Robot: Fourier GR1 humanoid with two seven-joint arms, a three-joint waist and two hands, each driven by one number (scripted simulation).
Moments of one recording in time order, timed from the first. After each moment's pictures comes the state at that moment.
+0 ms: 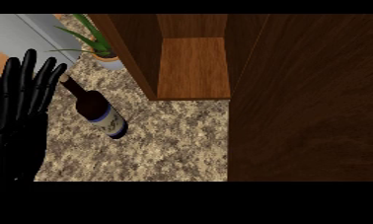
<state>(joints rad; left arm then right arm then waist) 0.00 0.07 0.00 -2.10 -0.04 0.01 -0.03 -0.01 -0.10 -0.03 -2.10 -0.01 -0.01 0.02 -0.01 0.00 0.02</state>
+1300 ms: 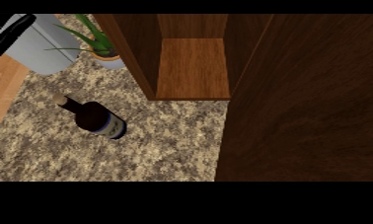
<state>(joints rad) -0.39 0.40 0.29 -1.95 0.80 -0.07 0.64 0.15 -0.04 0.35 -2.49 -0.02 -0.04 0.43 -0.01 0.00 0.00</state>
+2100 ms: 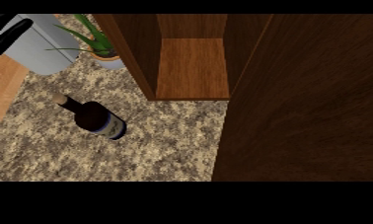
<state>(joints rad) -0.38 0.44 0.30 -1.94 0.78 -0.05 0.70 0.01 -0.05 0.45 -2.50 0.02 -0.19 0.58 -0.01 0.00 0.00</state>
